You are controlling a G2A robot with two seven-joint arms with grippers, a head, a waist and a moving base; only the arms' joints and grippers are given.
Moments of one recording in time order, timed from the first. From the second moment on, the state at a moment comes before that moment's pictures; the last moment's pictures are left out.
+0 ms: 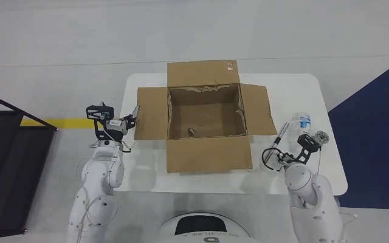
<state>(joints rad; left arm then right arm) 1.67 -1.34 -1.54 -1.80 1.42 0.03 -0.02 -1.82 -1.38 1.68 -1.91 -1.03 0.60 0.74</state>
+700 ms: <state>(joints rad) 1.67 -1.34 -1.54 -1.80 1.42 0.03 -0.02 -2.08 -1.38 1.69 -2.35 -0.73 0.21 0.58</state>
